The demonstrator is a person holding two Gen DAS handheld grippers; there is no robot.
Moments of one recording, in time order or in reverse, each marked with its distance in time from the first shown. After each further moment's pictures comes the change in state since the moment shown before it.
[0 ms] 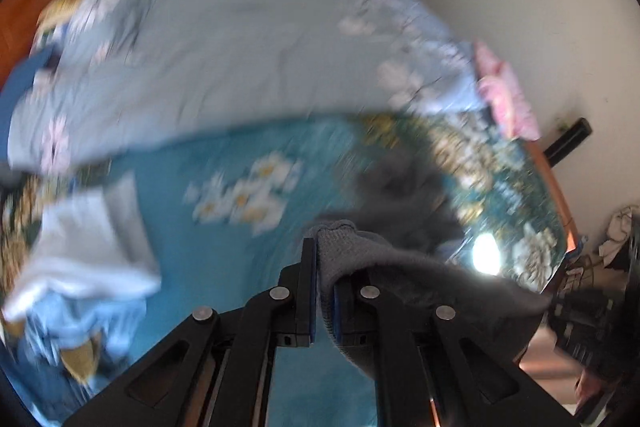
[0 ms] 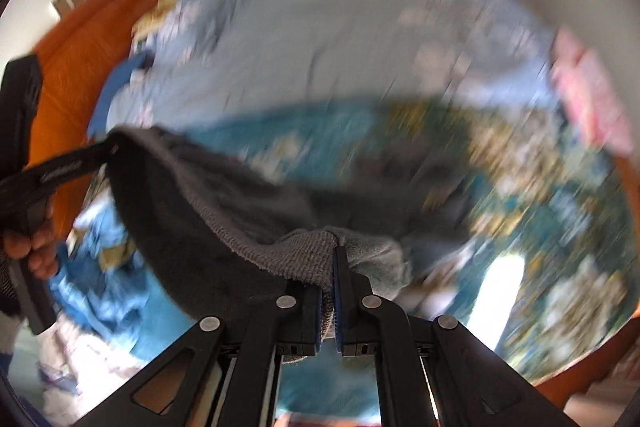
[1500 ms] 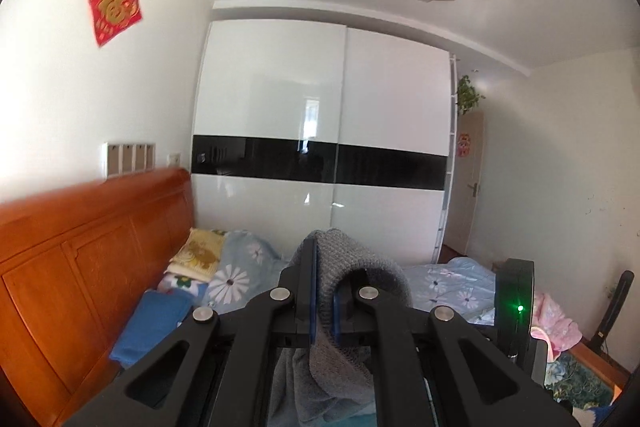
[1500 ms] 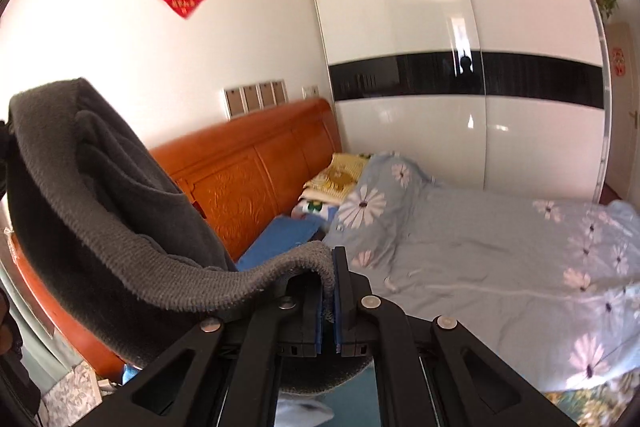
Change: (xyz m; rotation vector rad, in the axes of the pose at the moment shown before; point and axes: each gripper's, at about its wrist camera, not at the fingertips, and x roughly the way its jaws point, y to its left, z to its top) left arm -0.411 0.028 0.132 0.038 -1.002 0.238; right arm -0.167 0.322 0.267 -0.379 -0.688 0.317
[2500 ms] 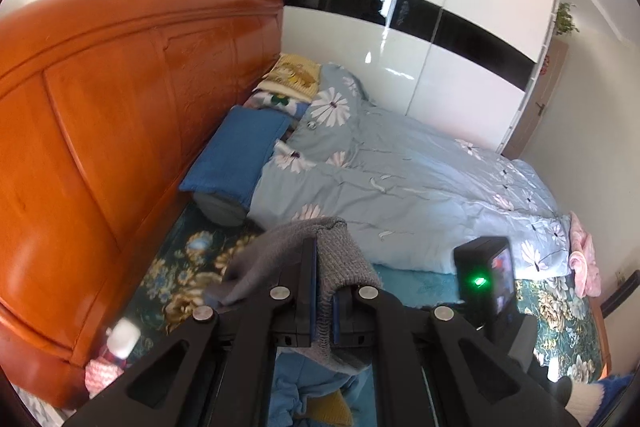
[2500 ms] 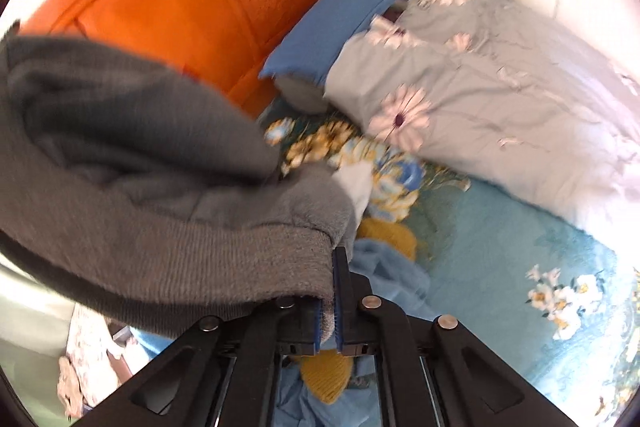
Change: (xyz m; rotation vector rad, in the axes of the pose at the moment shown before) left arm -0.005 0.281 -0.206 -0.177 0.523 0.147; right arm 0.247 0.193 -0.240 0.064 0.657 0.054
